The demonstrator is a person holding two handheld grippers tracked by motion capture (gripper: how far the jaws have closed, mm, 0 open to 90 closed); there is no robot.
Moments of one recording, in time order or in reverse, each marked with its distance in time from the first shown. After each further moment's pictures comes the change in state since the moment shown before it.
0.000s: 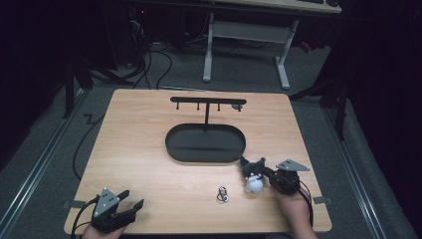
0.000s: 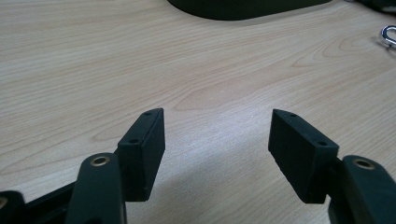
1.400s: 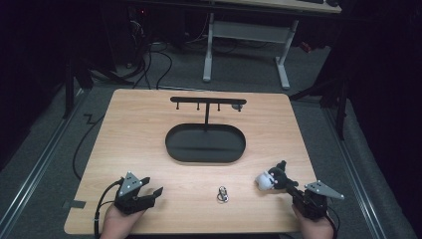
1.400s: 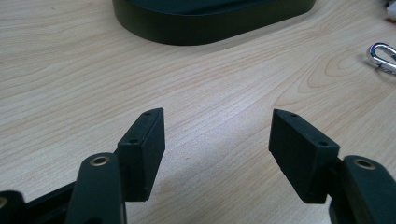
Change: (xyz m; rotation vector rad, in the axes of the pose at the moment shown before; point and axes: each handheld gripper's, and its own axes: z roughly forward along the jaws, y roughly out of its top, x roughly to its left) left arm -0.012 0.033 0.055 0.019 -0.097 0.054; right arm -0.008 -0.048 -0.074 -0.044 -0.089 0.169
